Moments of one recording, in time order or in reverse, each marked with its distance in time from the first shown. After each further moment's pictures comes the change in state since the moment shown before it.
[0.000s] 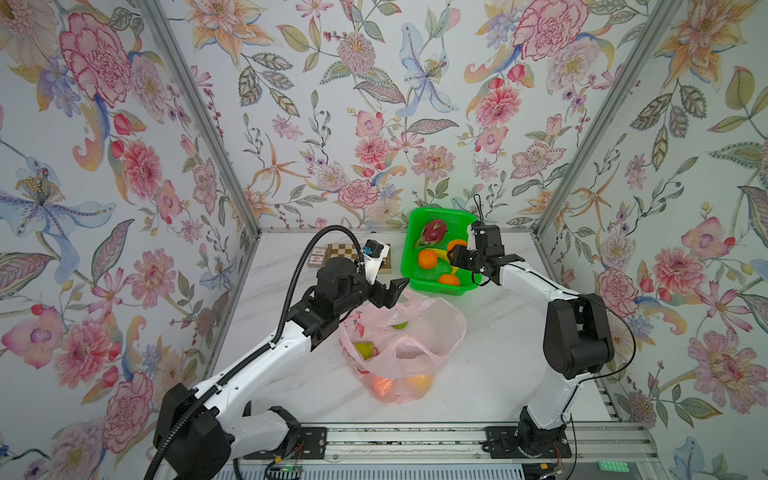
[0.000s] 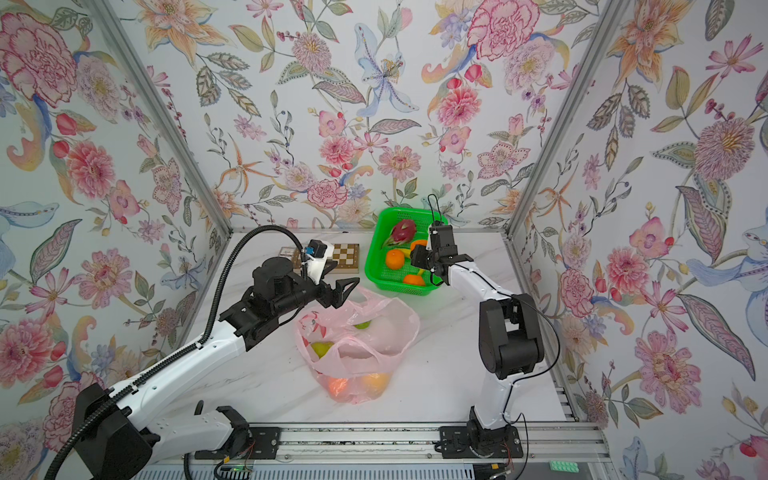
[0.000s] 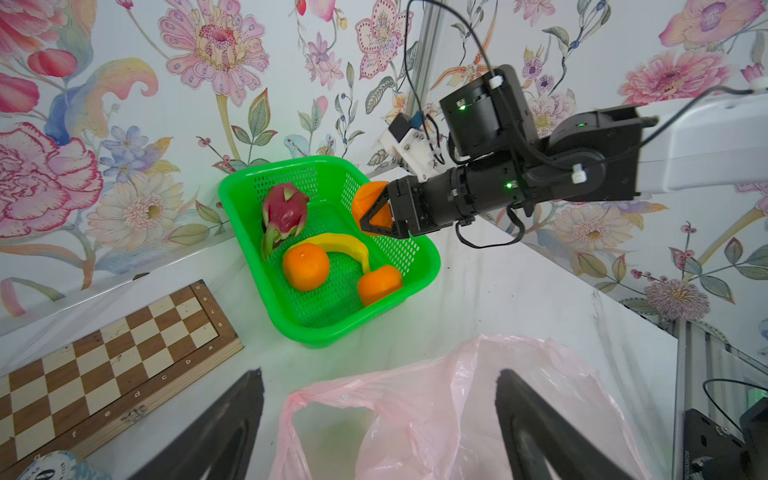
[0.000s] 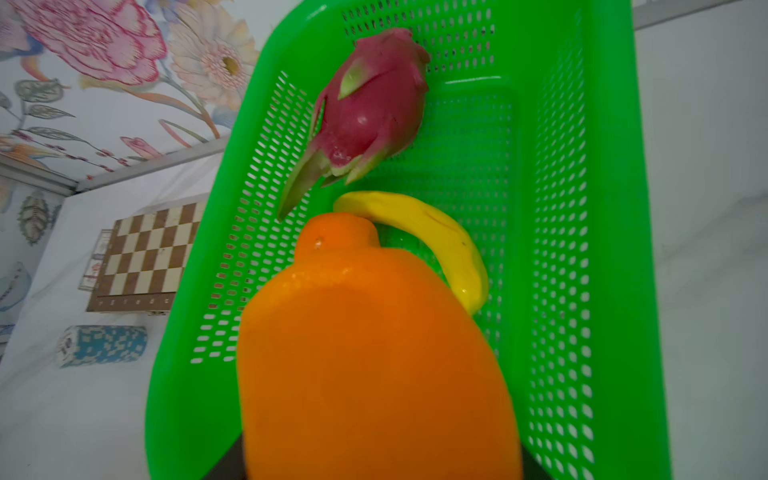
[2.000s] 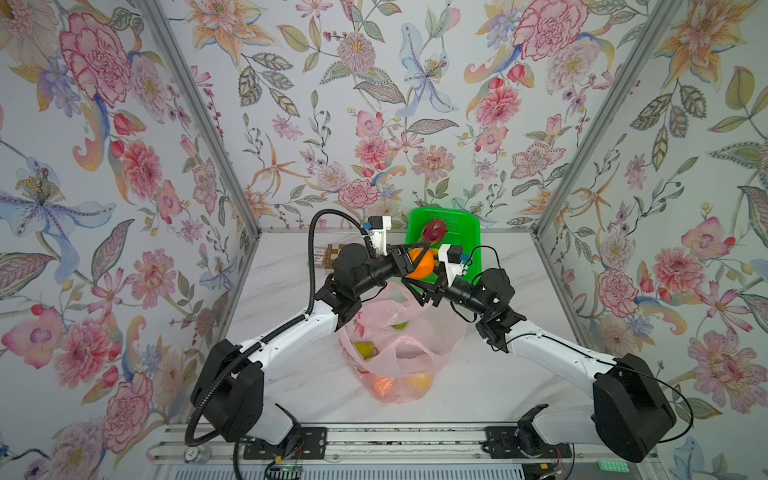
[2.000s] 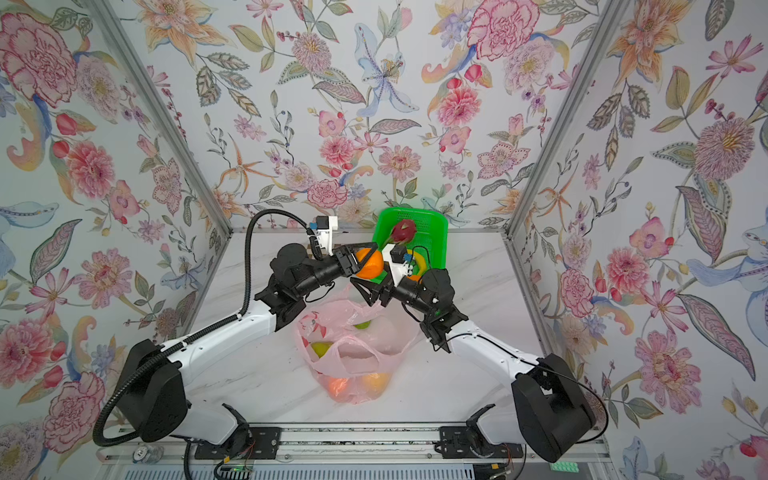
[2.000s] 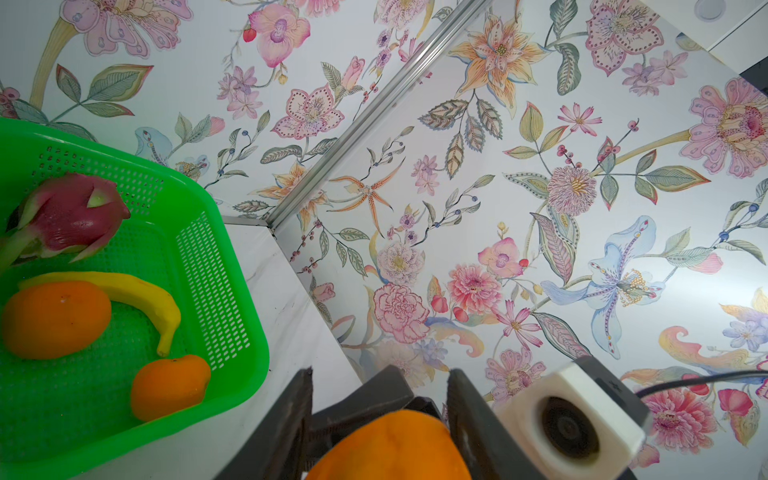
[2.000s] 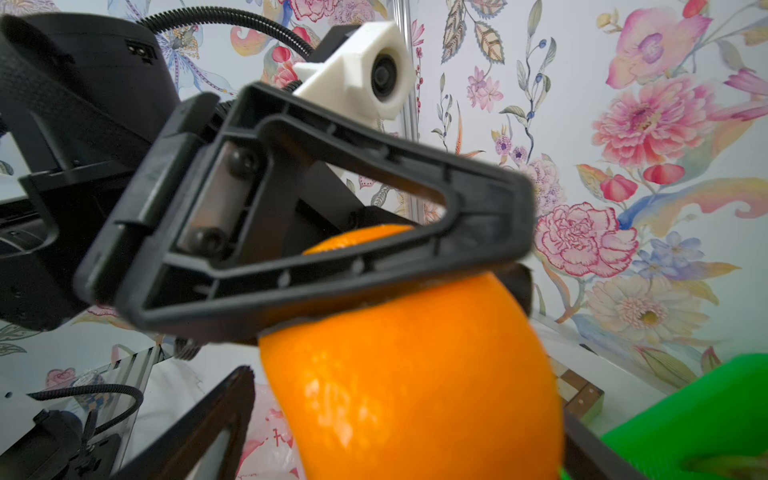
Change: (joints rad) left arm -0.018 0.259 0.113 0.485 0.130 -0.761; right arm 0.341 -0.513 -0.605 0.986 -0.430 -0.216
